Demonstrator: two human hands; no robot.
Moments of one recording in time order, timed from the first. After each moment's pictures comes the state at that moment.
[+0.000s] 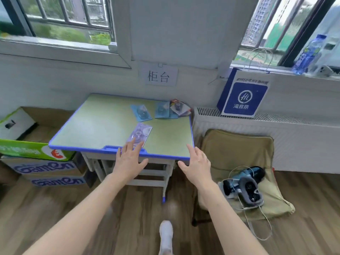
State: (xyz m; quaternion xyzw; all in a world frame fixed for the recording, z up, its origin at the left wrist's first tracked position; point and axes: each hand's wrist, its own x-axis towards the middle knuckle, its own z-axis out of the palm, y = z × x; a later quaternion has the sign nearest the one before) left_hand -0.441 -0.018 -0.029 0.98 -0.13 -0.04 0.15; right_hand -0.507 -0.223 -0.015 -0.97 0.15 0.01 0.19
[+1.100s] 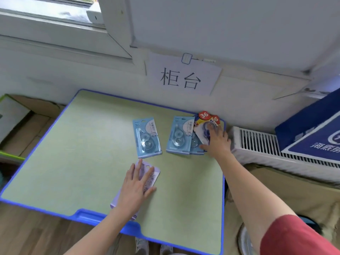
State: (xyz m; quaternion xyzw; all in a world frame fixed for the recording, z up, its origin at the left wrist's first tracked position) left_hand -0.188 -0.072 -0.145 0.98 -0.14 -0.11 0.10; right_hand -0.060 -0.357 -0.129 -0.98 0.13 0.14 0.07
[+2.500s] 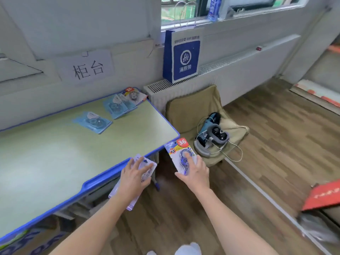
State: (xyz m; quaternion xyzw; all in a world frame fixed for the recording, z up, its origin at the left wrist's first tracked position) left_hand -0.338 0.009 -0.127 0.87 -0.46 -0.12 0.09; right_hand -0.500 -0.149 -0.131 -0.87 0.46 -0.02 0.17
